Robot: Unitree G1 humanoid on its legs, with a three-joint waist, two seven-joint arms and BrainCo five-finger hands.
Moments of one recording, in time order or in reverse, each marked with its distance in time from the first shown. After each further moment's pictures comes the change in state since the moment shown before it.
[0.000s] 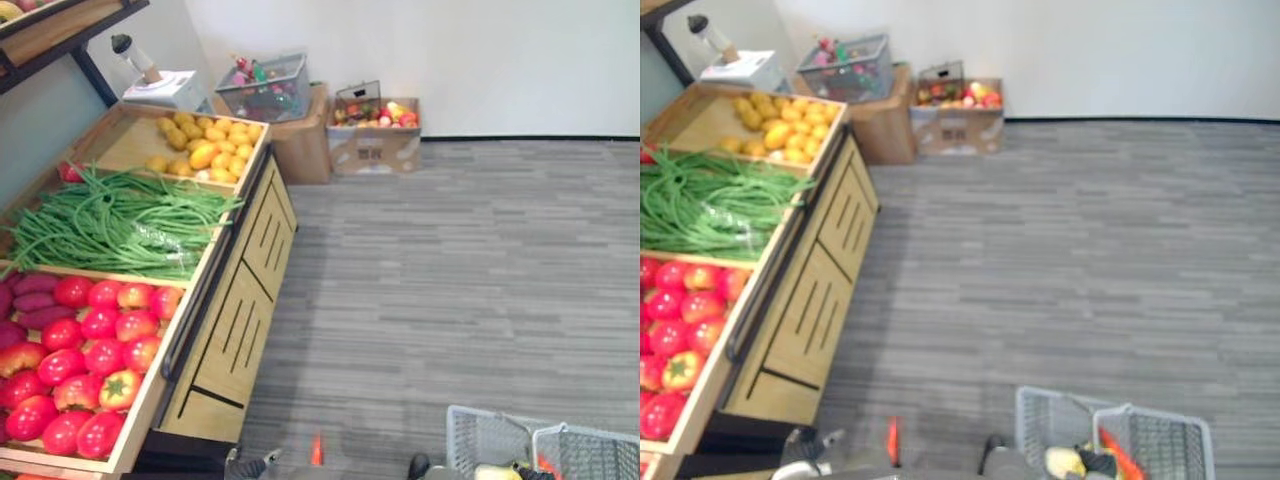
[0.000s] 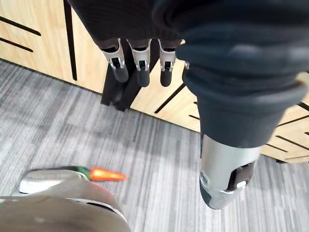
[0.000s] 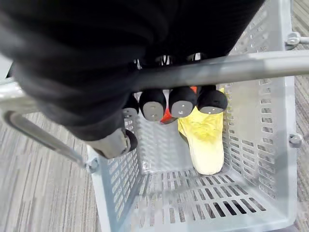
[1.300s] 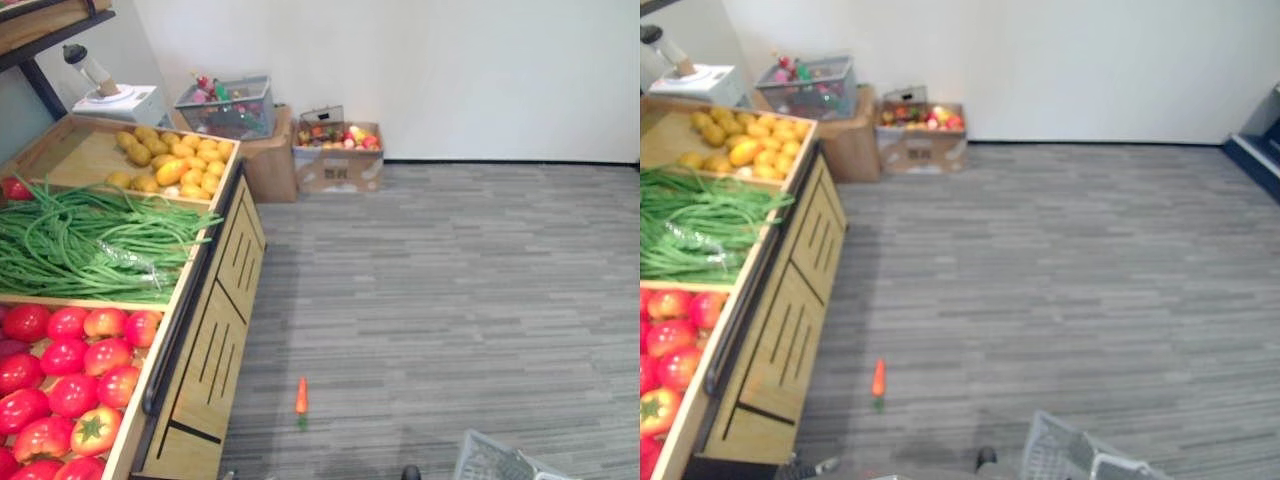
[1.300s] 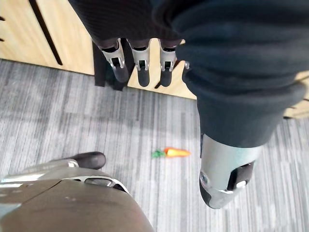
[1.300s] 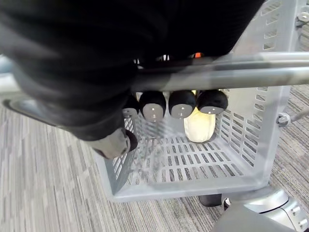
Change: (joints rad) left arm 0.053 0.063 -0.046 0.075 -0.061 -0.012 -0.113; right arm 0.103 0.098 -0.115 0.043 0.175 0.000 0.054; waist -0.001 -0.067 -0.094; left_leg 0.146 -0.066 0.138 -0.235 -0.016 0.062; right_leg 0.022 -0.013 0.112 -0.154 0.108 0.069
